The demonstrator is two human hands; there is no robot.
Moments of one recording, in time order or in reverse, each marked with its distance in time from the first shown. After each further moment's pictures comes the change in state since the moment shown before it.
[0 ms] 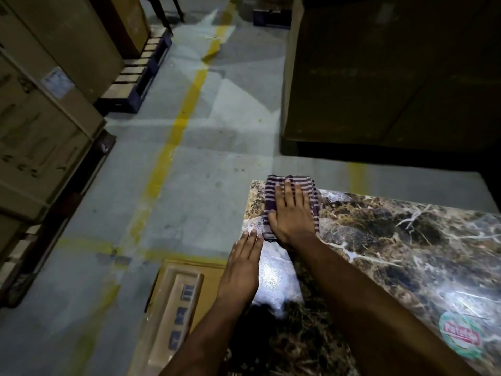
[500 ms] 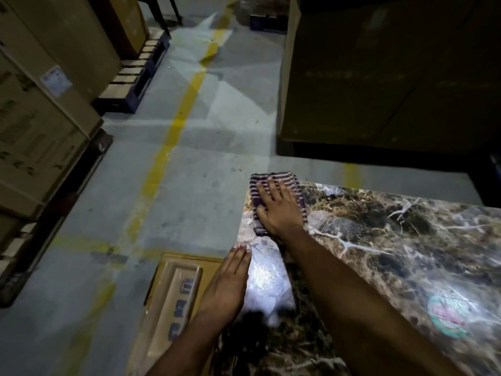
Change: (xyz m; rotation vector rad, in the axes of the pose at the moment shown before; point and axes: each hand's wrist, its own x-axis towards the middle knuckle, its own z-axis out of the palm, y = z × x) left_hand -0.059 -0.020 -0.010 0.170 -0.147 0.078; right_hand -0.006 -0.022 -0.002 0.097 -0.001 -0.067
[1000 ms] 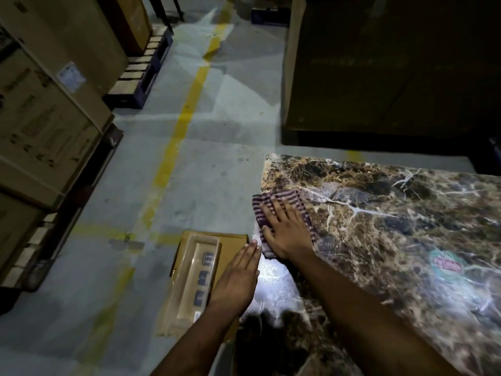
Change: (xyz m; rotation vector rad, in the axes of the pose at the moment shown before) left_hand -0.081 -0.012 0.006 0.057 -0.013 0.076; right_hand -0.127 -0.052 0.045 -0.040 -0.013 -0.033
